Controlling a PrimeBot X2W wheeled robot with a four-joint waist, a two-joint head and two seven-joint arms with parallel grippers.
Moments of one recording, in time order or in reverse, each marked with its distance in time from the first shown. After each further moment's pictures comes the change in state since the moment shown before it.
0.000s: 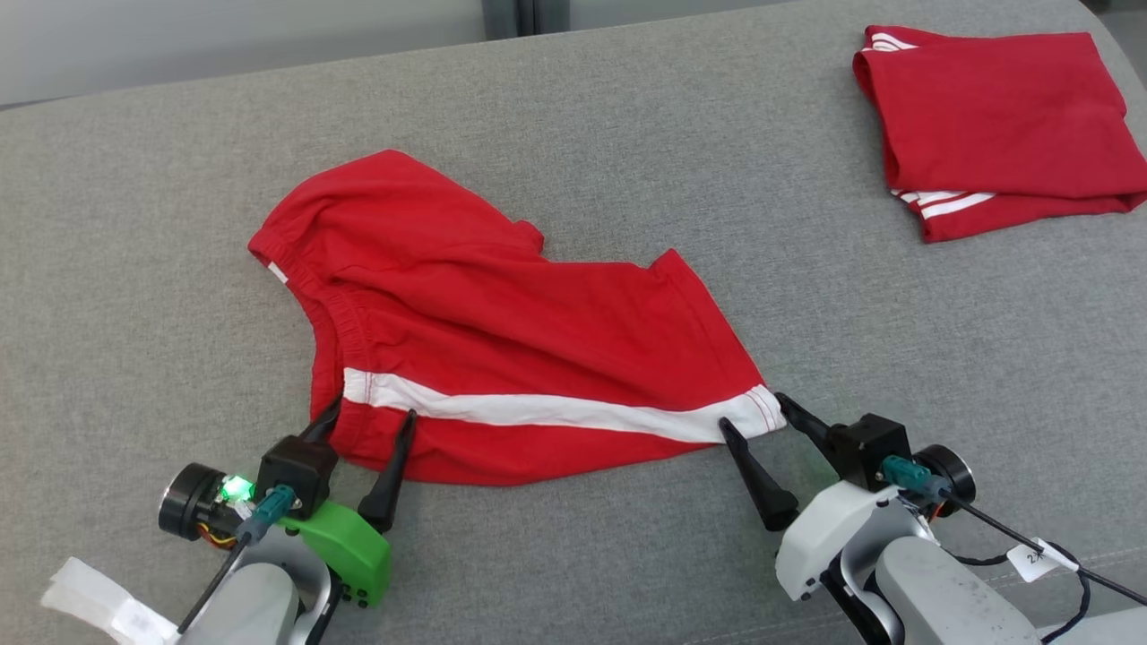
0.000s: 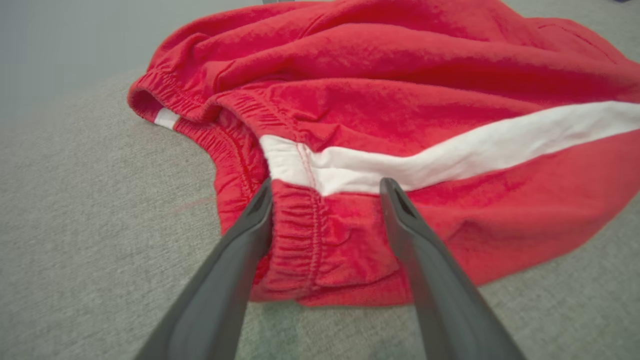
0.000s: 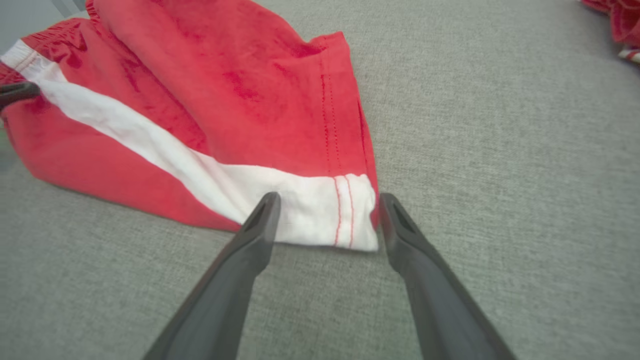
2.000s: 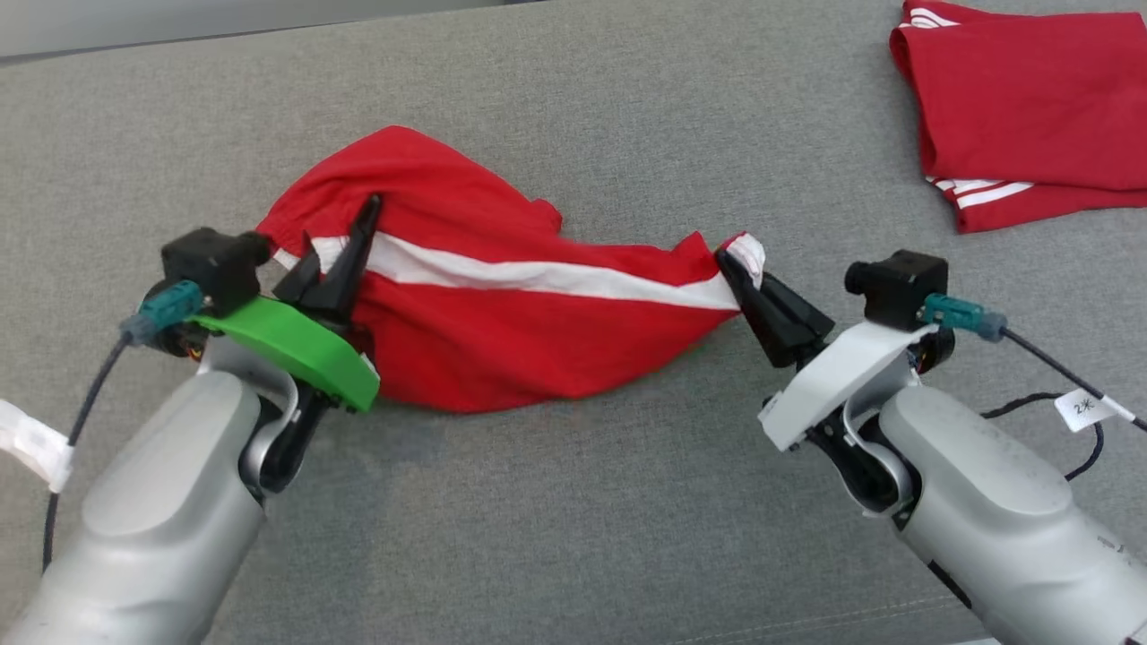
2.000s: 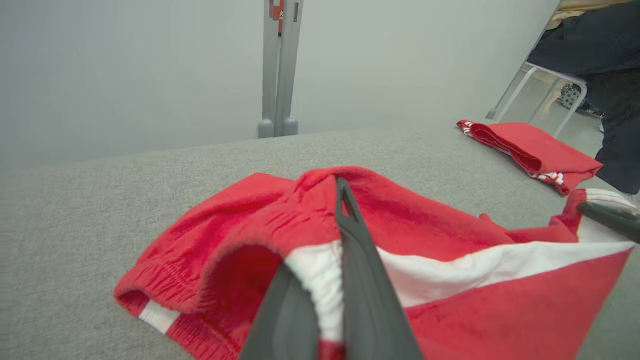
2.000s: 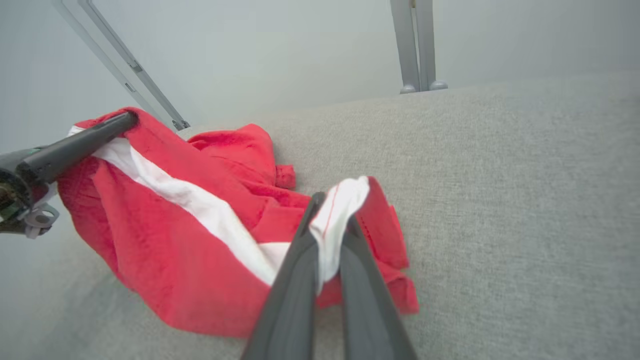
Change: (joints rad) left arm -0.387 0.125 -0.295 -0.029 -0.596 0.000 0.001; right arm -0.298 -0.129 0.252 -0.124 0.501 0.000 -0.002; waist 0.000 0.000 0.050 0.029
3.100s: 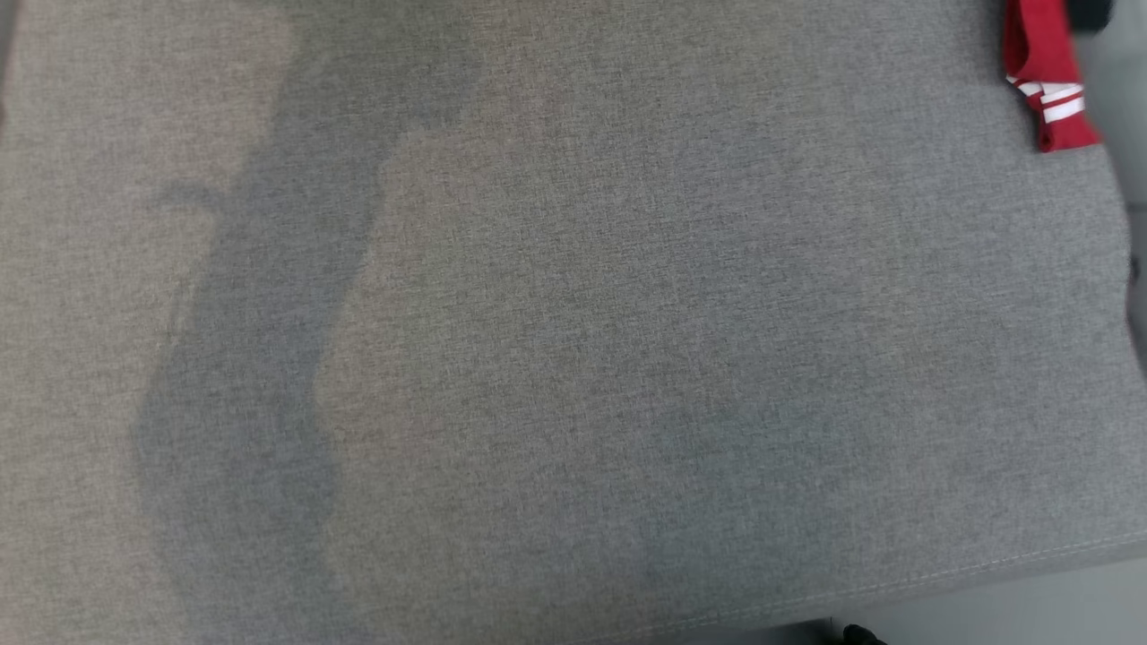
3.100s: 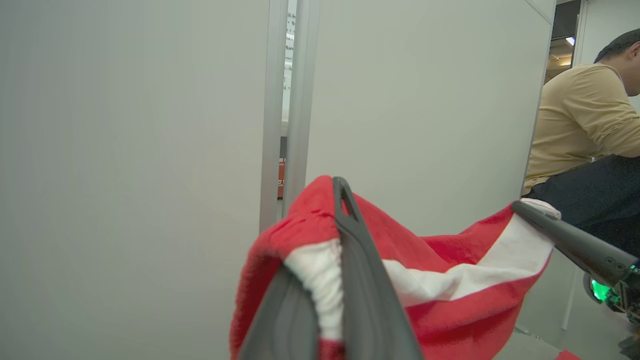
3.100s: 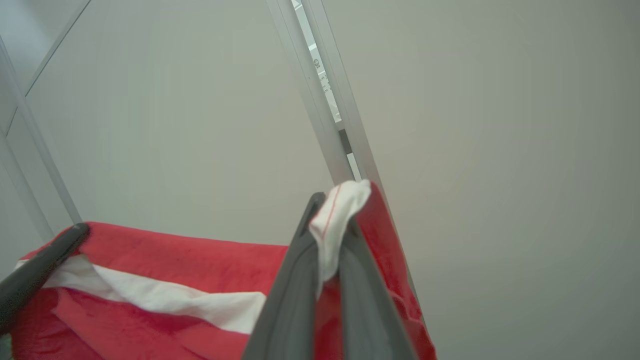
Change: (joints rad) left arm -0.974 -0.061 -0.050 0.168 -0.151 0.000 0.013; right arm -0.969 0.161 -0.303 0.322 0.049 0.000 0.000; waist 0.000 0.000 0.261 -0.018
